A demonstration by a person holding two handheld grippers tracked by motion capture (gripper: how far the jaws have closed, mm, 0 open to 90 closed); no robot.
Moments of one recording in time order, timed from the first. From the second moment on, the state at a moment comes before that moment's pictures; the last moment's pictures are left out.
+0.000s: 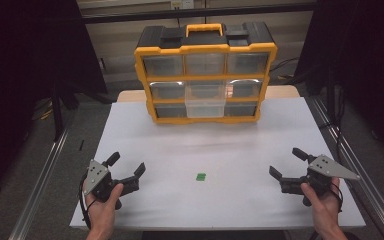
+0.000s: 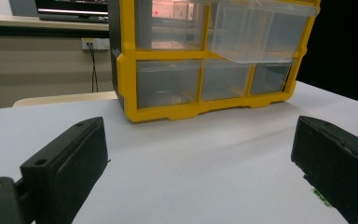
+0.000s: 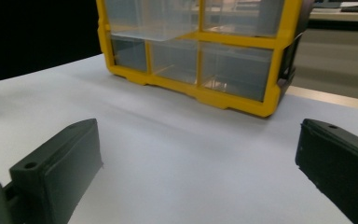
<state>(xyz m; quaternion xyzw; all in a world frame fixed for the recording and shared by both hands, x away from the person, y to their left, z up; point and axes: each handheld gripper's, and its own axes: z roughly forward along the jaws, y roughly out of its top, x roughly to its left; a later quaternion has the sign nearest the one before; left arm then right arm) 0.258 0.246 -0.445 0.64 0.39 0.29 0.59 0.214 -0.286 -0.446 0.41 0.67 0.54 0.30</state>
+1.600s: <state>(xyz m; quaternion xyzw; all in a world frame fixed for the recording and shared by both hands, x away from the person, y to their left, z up) 0.256 0.245 -0.443 0.66 0.38 0.29 0.58 0.279 -0.173 -0.443 0.29 0.85 0.44 0.02</state>
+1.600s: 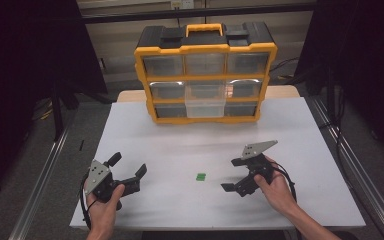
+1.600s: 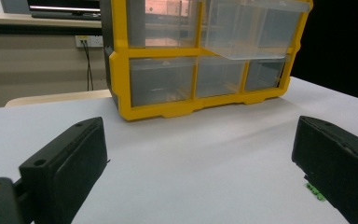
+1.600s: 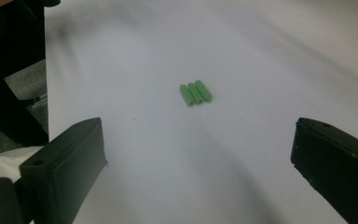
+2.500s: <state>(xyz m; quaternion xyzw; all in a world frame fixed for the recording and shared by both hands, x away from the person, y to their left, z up) 0.256 0.243 -0.442 0.67 0.37 0.28 0.58 0.340 -0.110 -0.446 0.19 0.92 0.33 -0.04</state>
